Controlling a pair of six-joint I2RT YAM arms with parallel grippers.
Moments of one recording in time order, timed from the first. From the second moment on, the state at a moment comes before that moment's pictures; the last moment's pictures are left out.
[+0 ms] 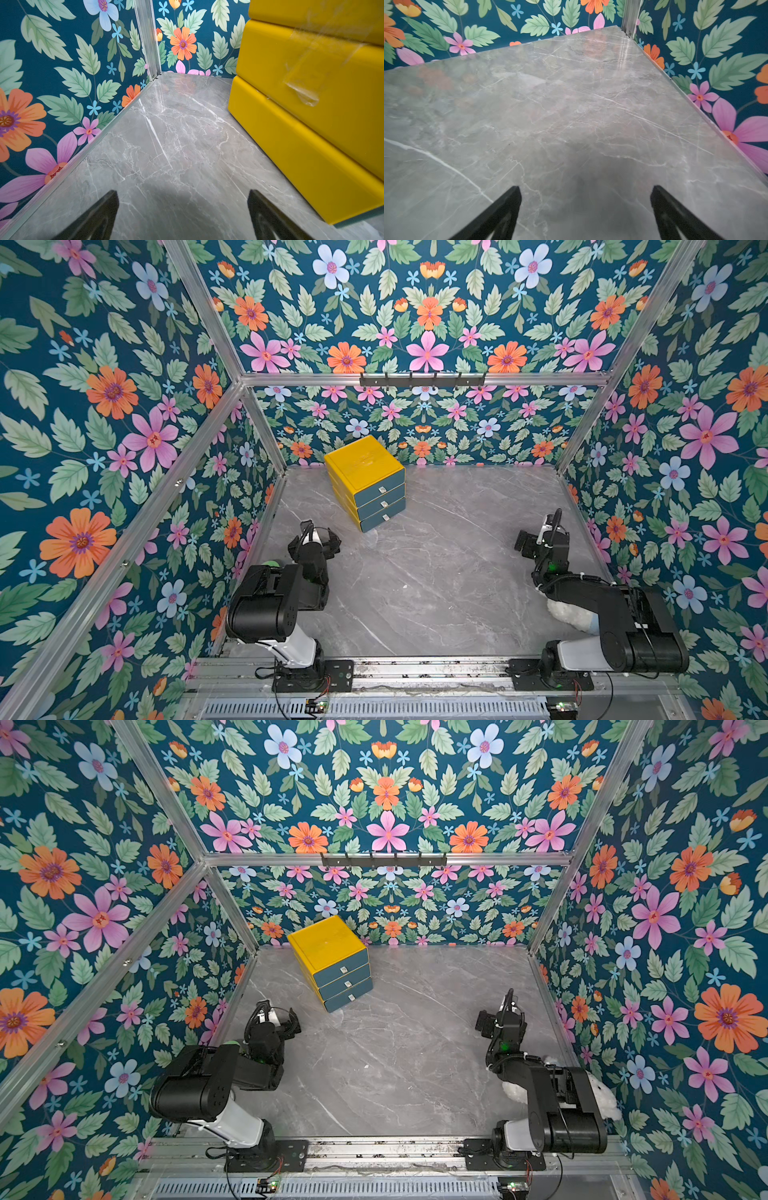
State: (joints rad) left arm -0.04 1.60 0.28 1.09 -0.32 -0.05; right arm -0.05 1.40 0.37 0.58 0.16 0.16
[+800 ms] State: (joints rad) left arm -0.04 1.60 0.27 1.09 -0.32 -0.05; right arm -0.02 1.45 0.29 0.80 0.12 0.14
